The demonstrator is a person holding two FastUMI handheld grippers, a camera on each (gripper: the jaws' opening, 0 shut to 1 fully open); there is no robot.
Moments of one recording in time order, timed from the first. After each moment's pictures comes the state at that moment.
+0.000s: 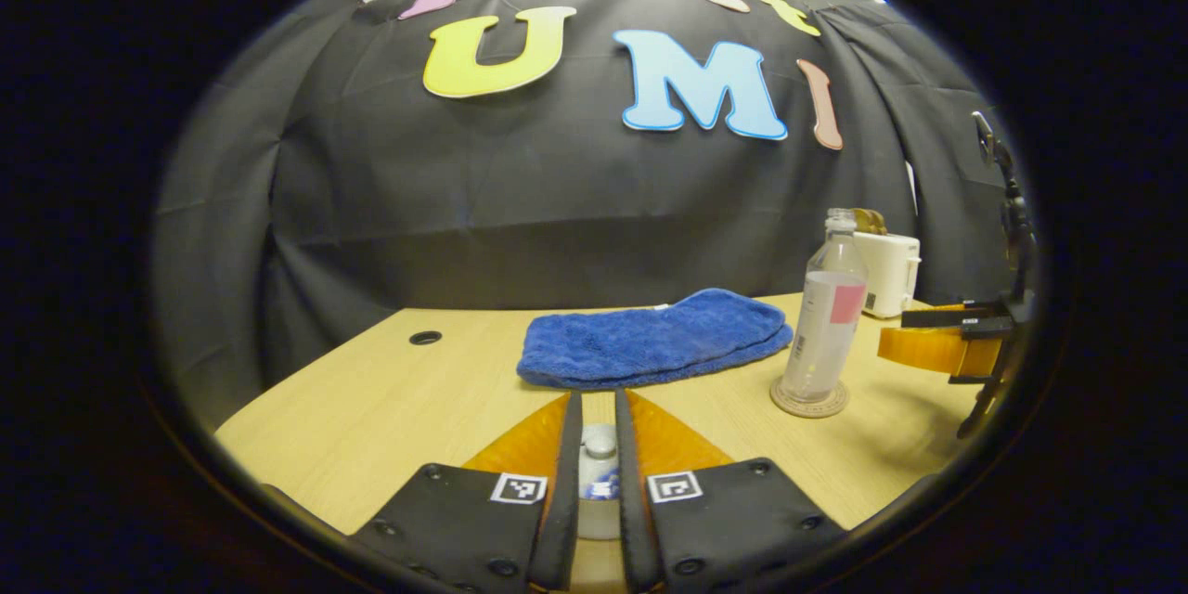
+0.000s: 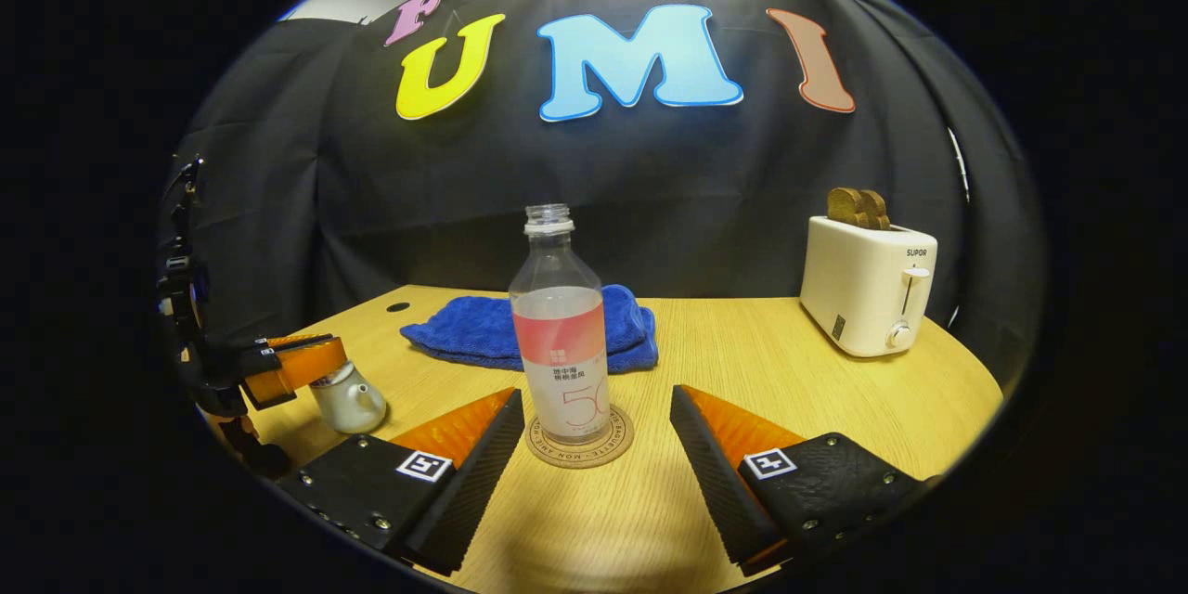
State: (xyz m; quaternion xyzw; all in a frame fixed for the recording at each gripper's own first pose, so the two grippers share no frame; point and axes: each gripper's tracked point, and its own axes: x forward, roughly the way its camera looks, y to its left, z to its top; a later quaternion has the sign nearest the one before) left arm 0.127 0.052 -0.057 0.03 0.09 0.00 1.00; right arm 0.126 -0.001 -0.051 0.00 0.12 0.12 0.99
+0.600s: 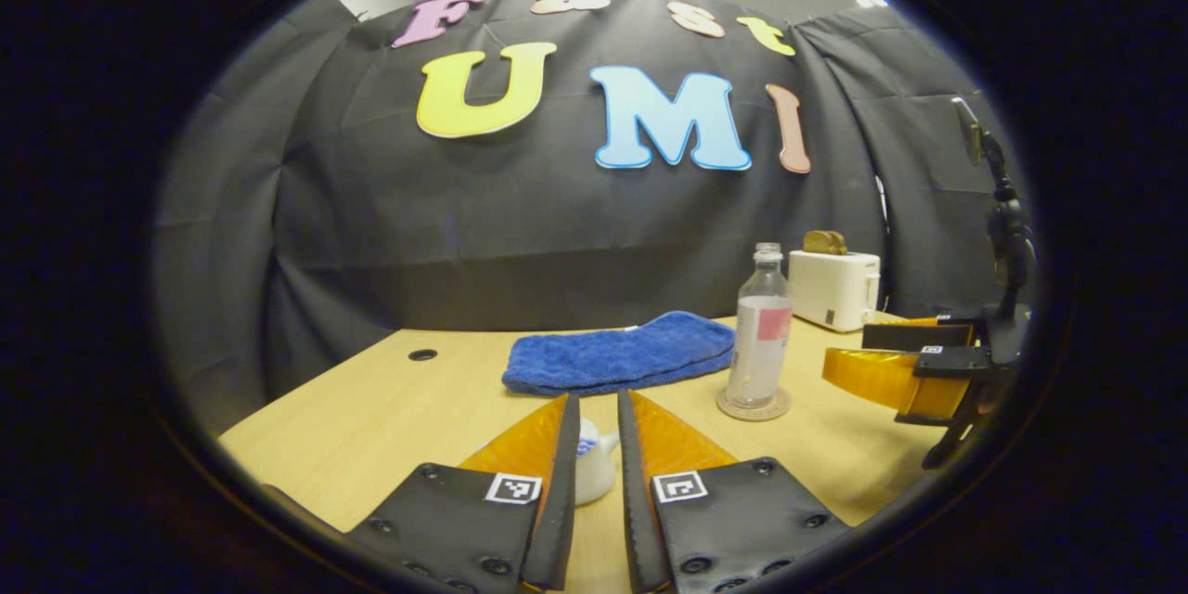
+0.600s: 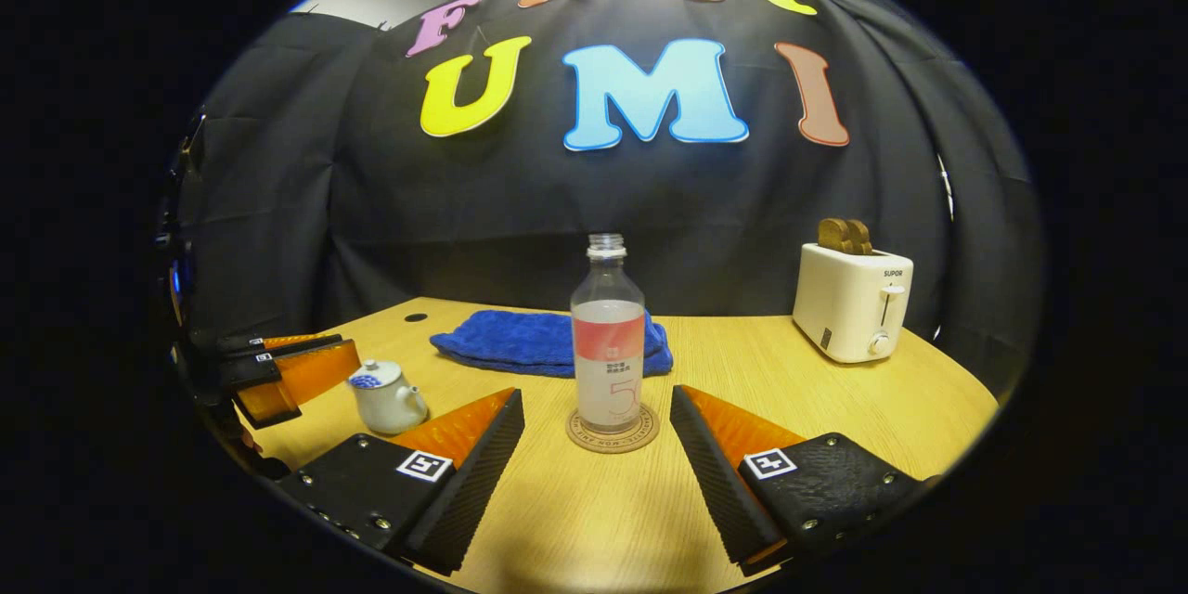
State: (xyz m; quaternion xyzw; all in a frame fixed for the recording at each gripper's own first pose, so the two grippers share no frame) left arm 0.057 0.010 -0.024 0.04 0.04 -0.02 1.00; right arm 0.064 0.030 -0.029 -0.01 0.07 0.11 0.99
